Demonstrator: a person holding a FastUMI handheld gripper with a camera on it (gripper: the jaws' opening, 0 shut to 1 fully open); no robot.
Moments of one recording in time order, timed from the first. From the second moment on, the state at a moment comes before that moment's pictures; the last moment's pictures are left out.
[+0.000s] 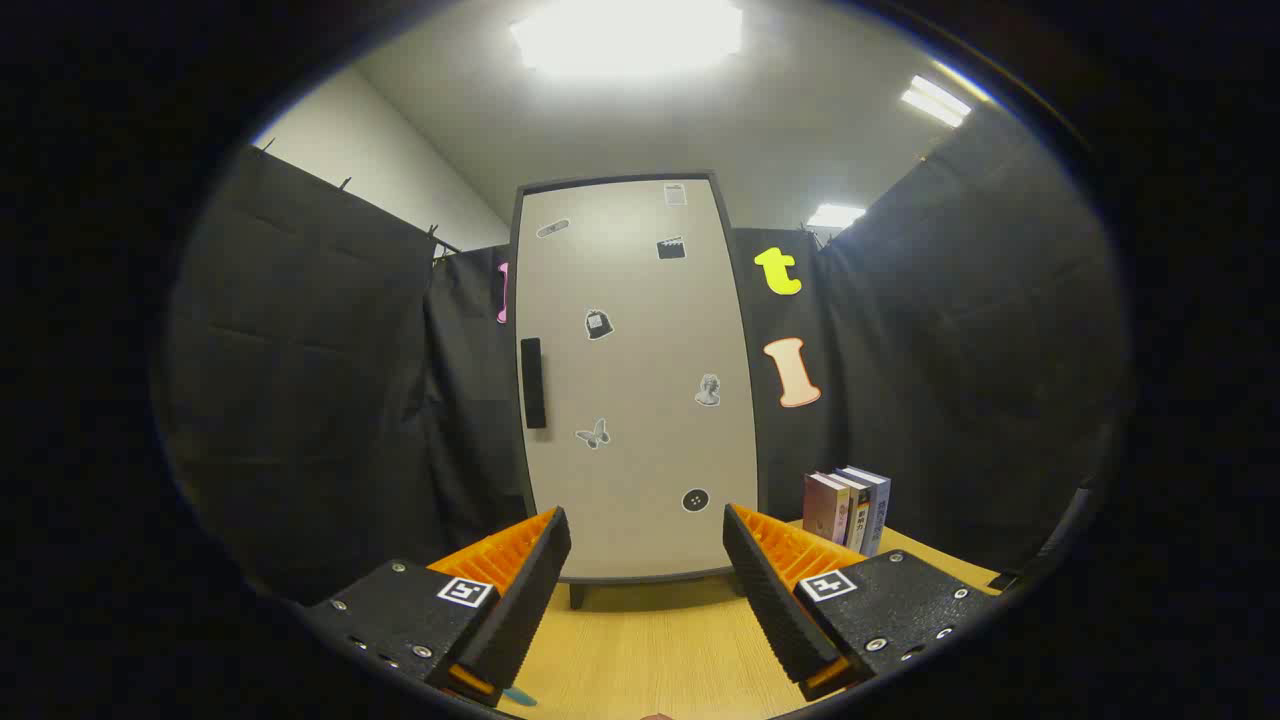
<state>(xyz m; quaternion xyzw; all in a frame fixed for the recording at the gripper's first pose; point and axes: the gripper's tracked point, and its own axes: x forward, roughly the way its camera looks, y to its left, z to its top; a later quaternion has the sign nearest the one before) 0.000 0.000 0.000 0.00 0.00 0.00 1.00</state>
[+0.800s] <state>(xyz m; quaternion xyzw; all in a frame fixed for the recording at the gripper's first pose) 0.006 -0.011 0.007 0.00 -0.01 -0.01 1.00</state>
